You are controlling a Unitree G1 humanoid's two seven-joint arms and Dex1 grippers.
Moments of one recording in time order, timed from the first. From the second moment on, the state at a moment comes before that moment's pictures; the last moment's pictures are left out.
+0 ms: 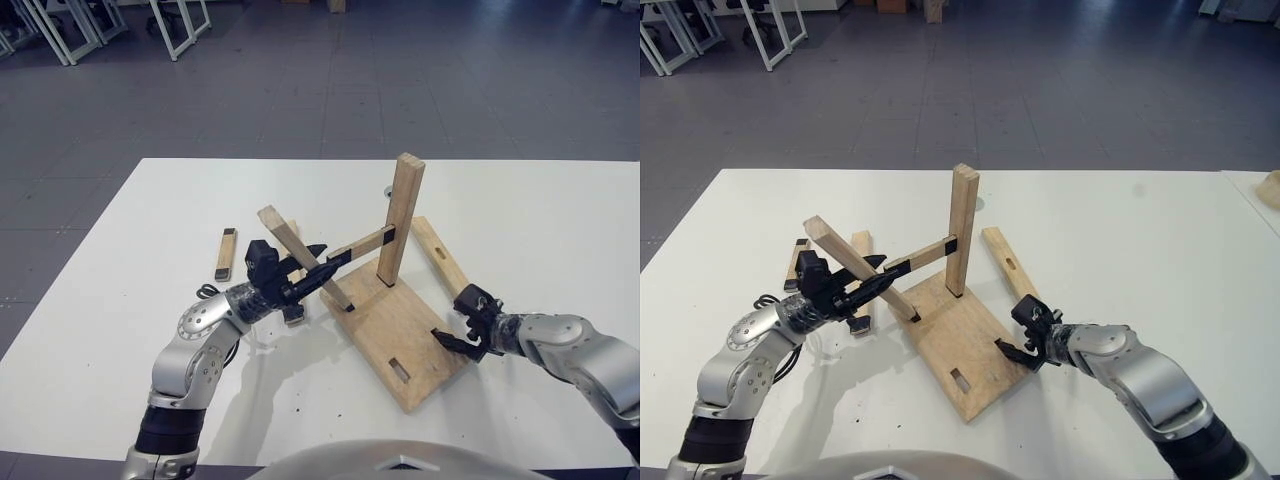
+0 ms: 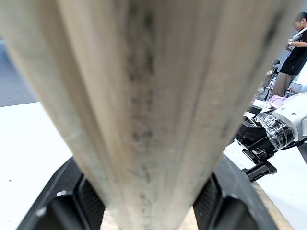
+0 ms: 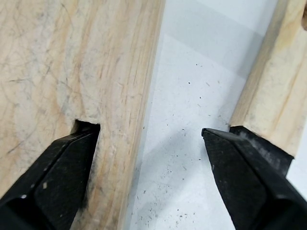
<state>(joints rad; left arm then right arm) 0.02 0.38 -0.02 -0.25 -0.58 0.30 -0.81 -0.01 -0.83 0.25 -0.57 0.40 1.03 0.47</state>
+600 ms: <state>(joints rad) -0.07 0.40 -0.05 -0.16 -0.54 0.27 -0.84 -0.01 -0.79 0.25 -0.57 0.36 1.03 0.46</state>
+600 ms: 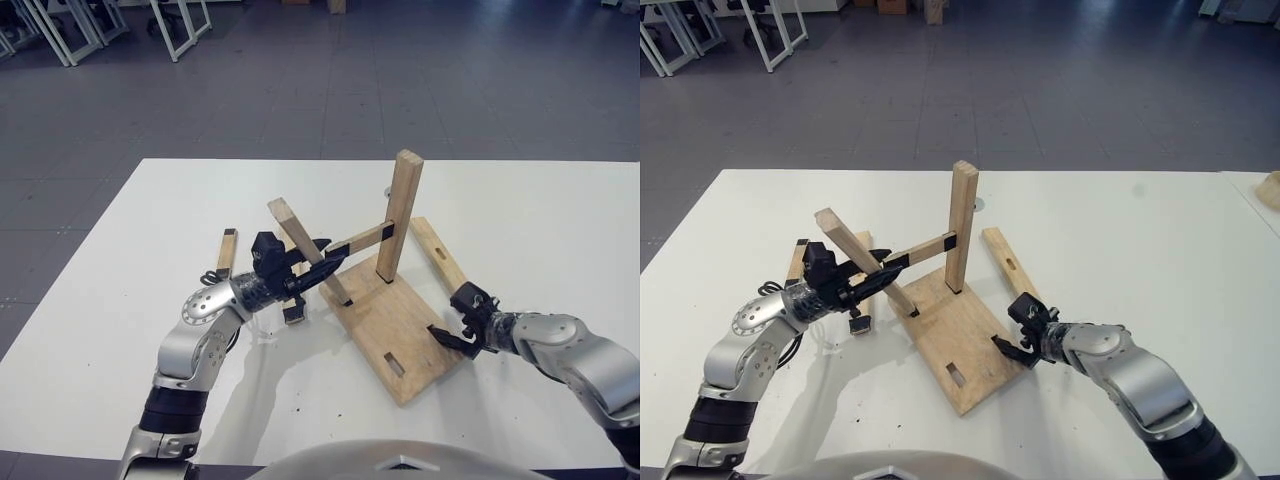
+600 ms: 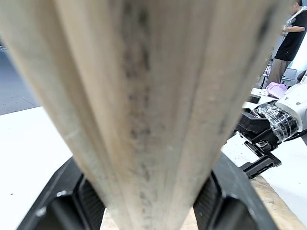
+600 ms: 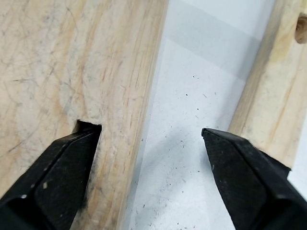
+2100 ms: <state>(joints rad) -0.22 0.49 -0.16 -0.04 -0.52 0.30 -0.86 -0.38 -0.23 0.03 -0.62 0.60 1.18 0.25</state>
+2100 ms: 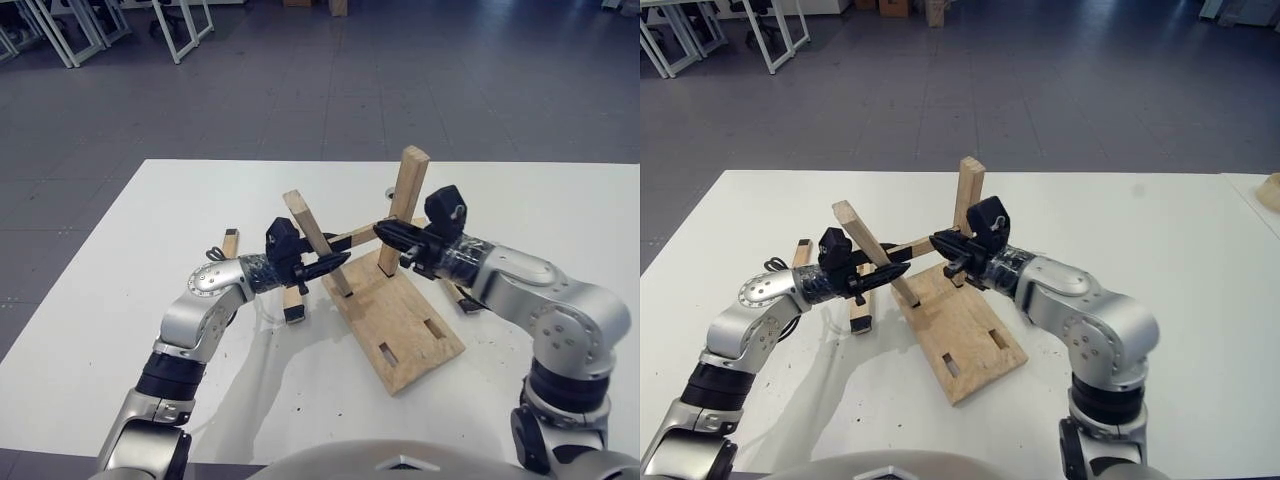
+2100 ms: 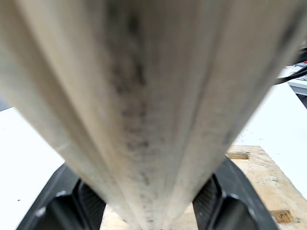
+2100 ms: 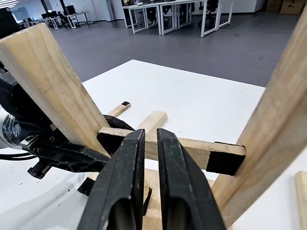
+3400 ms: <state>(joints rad) -0.38 0.52 -0.25 0.06 -0.52 0.40 -0.90 -0.22 -0.06 -0.06 -0.68 0.71 1.20 0.27</state>
